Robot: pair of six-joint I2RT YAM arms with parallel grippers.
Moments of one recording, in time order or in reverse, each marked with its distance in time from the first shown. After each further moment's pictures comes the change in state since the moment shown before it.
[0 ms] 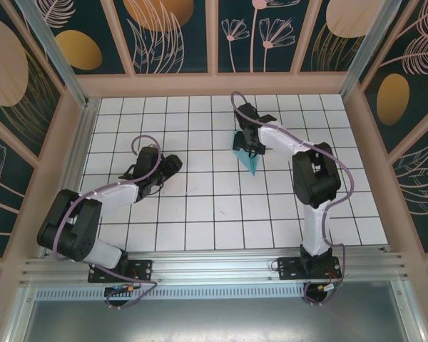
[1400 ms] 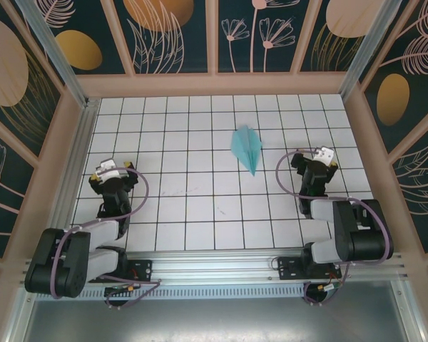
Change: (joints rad) left arm 0.259 -0.264 -0.503 0.719 -0.536 0.782; right arm -0.411 -0.598 -1.307 1.624 0.220 -0.385
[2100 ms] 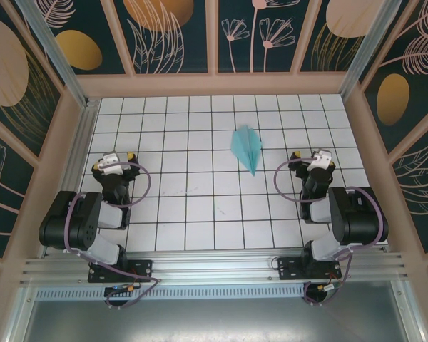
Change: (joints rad) left arm 0.063 0.330 0.047 0.408 0.143 0.060; right arm -0.047 0.130 -0.065 0.284 -0.163 -0.044
